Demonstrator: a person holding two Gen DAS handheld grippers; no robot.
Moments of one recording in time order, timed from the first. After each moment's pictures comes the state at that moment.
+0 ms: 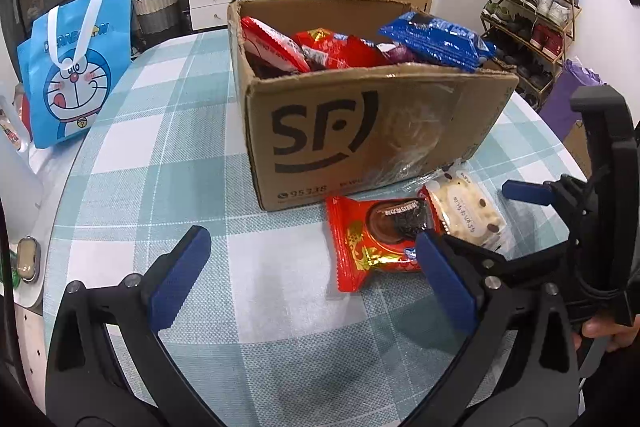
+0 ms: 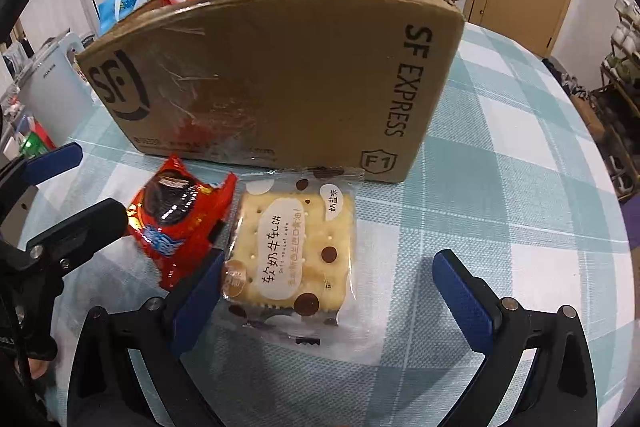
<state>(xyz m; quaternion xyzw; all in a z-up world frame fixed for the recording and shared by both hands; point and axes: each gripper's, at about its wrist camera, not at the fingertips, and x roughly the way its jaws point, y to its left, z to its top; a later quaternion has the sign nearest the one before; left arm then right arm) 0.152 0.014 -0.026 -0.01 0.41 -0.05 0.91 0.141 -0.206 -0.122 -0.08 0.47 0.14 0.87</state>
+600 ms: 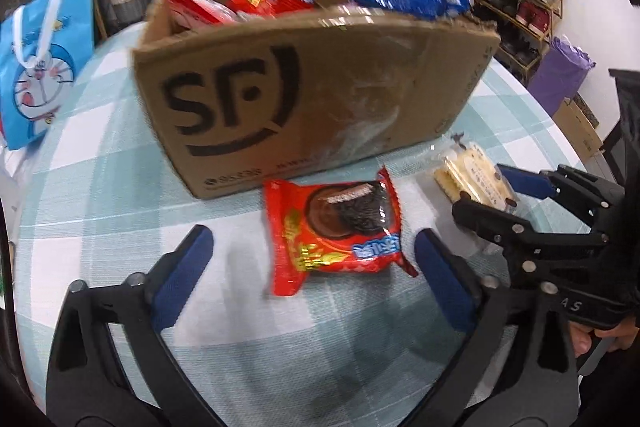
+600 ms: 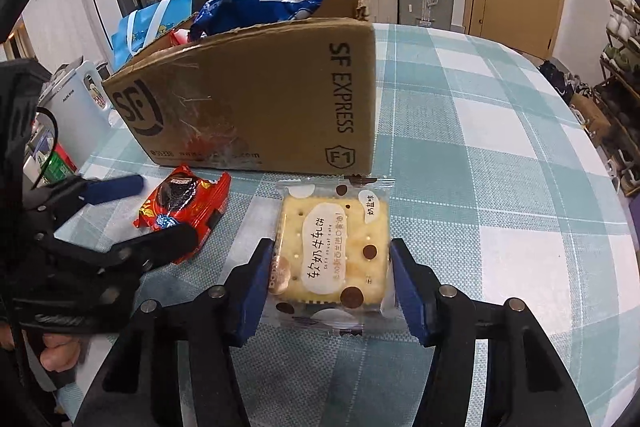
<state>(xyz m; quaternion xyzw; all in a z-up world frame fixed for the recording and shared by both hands) 0.172 -0.026 -0.050 -0.01 0.45 -0.09 0.89 0.115 -0.245 -0.109 -0.04 0.43 0.16 0.89</state>
